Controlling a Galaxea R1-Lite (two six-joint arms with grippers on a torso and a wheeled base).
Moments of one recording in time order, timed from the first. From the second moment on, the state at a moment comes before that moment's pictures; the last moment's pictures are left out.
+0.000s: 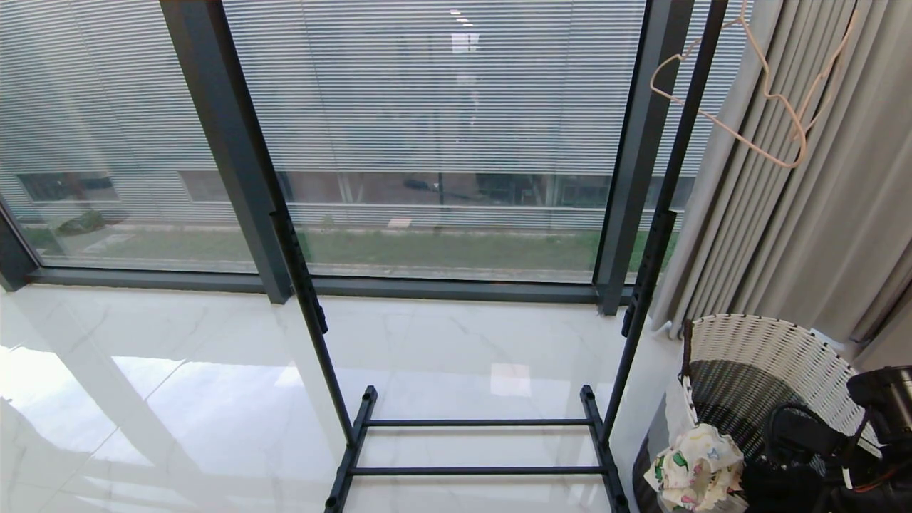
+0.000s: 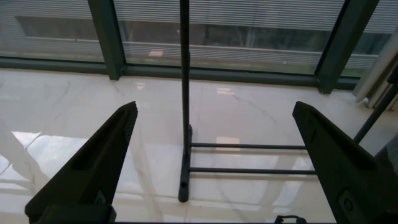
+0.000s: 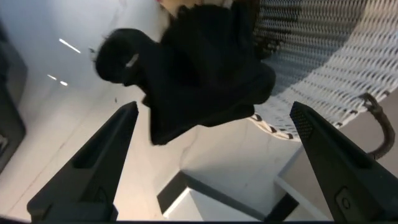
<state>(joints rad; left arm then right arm) 0.00 0.00 0.00 0.01 -0.02 0.02 0.02 1.61 -0.35 -0.22 -0.09 -0.77</state>
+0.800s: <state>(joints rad) 0.00 0.00 0.00 0.01 -0.02 0.02 -0.03 1.79 -0.34 -0.44 -0.09 -0.76</state>
